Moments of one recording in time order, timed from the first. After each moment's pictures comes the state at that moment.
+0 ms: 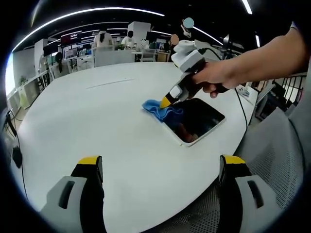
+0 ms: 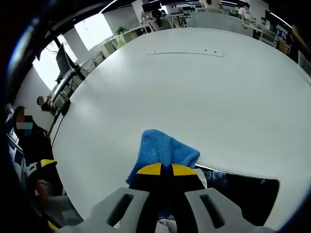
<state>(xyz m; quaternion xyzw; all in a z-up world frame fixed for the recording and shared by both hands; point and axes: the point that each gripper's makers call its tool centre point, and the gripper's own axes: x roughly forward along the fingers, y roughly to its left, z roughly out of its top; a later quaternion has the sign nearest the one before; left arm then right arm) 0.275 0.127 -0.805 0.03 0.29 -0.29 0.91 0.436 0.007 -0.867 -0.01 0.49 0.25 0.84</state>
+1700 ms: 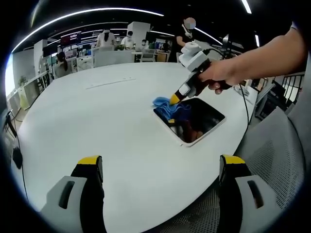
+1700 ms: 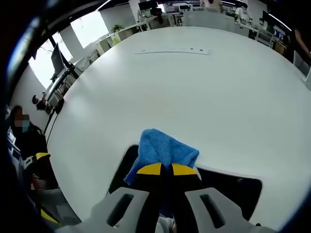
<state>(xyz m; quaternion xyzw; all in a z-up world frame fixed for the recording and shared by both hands) 0.275 0.127 -0.805 0.03 0.29 -0.29 0.91 0.438 -0.040 -0.867 -0.03 0.50 0.22 0.84</state>
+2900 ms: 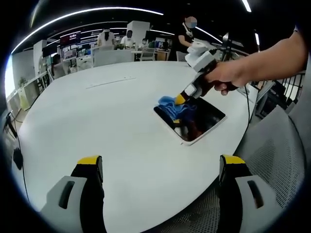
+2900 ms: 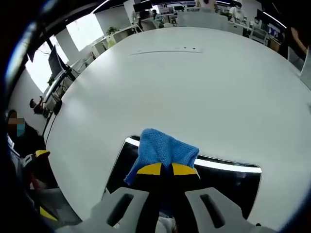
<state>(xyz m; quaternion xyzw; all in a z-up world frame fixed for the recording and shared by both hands) 0.275 0.127 -0.807 0.04 0.29 -0.29 0.91 0.418 -0.046 -0.867 -0.02 0.50 0.20 0.84</state>
